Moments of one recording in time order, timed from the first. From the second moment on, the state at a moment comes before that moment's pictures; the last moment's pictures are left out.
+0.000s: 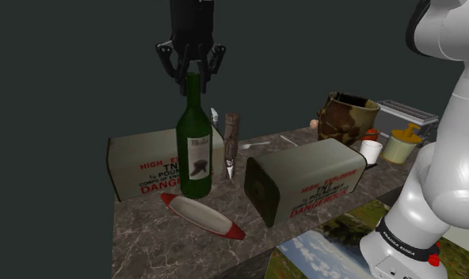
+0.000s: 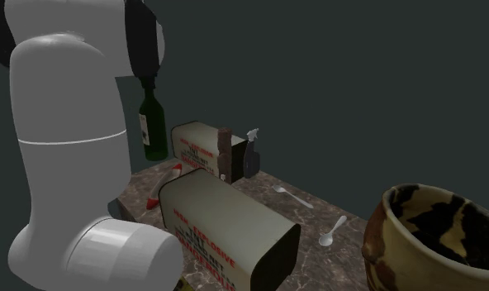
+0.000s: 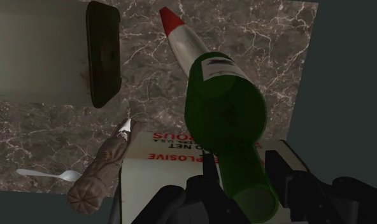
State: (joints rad) arm 0.28 0.16 0.52 -1.36 -0.15 1.56 0.93
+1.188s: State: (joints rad) arm 0.25 0.11 0.51 -1.67 -0.13 1.83 0.93
